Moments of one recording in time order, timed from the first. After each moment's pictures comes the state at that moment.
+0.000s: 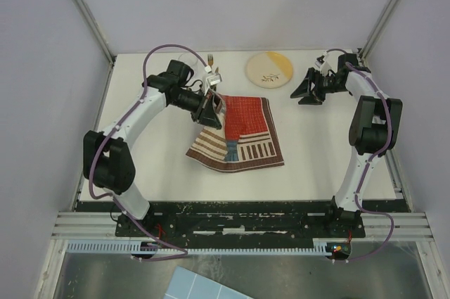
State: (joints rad) left arm -0.36 1.68 1.45 -0.89 1.02 0.30; right arm -0.15 2.11 1.66 -0.74 -0.92 0.10
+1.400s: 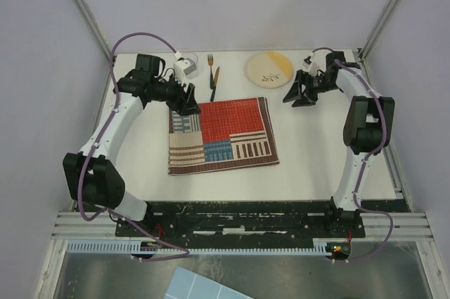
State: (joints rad) left arm -0.18 1.51 1.43 -0.80 0.71 0.38; right arm -0.09 2.11 1.69 -0.83 -0.88 0.04
